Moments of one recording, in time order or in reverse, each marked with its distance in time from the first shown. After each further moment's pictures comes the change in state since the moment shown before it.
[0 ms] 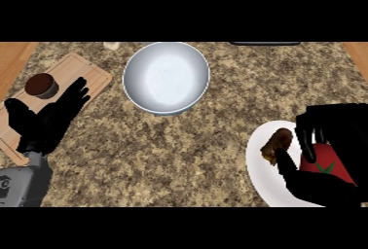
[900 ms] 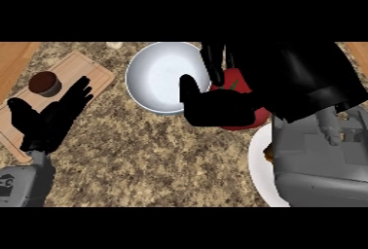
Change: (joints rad) left arm -0.010 -0.019 0.003 -0.001 -0.012 -0.014 -0.002; right arm -0.588 0.262 -0.008 0.421 -0.036 -0.138 0.200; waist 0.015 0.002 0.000
